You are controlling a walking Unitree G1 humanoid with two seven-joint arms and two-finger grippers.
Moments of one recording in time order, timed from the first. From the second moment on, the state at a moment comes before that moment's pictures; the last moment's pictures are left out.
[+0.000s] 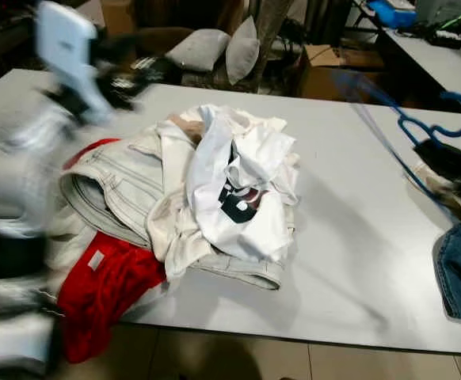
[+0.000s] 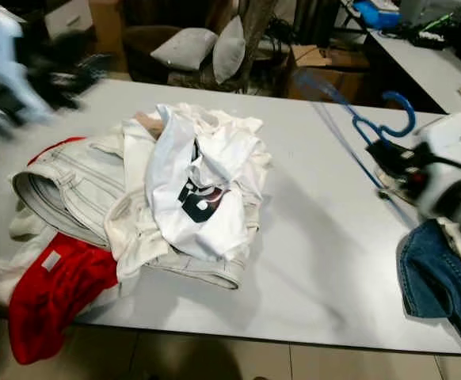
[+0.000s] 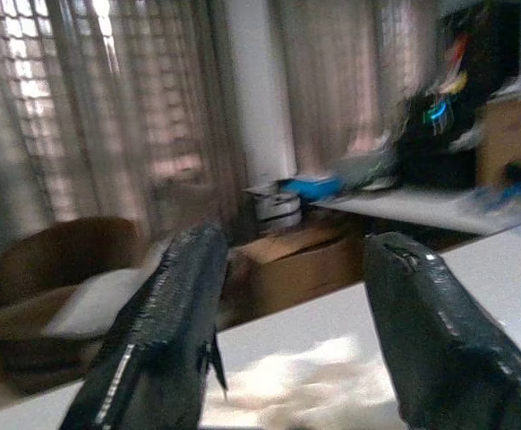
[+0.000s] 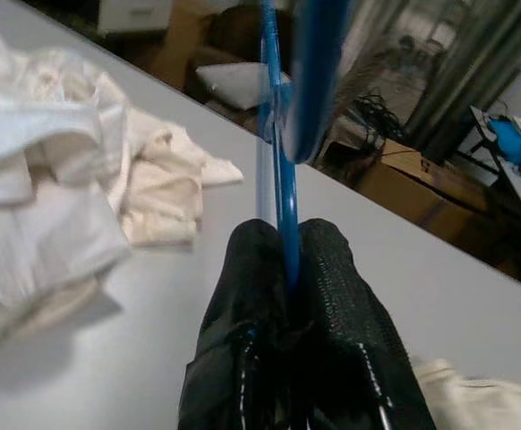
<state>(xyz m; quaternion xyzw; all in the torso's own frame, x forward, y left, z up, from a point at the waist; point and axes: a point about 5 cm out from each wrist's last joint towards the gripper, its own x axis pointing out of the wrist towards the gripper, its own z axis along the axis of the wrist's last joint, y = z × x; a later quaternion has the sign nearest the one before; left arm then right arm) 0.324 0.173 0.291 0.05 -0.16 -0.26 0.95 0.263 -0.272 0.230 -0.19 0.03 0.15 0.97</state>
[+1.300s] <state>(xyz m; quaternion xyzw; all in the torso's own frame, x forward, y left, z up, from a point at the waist) 0.289 0.118 0.173 0.08 -0.05 -0.16 0.98 0.240 -0.182 0.165 -0.06 0.04 0.00 1.00</state>
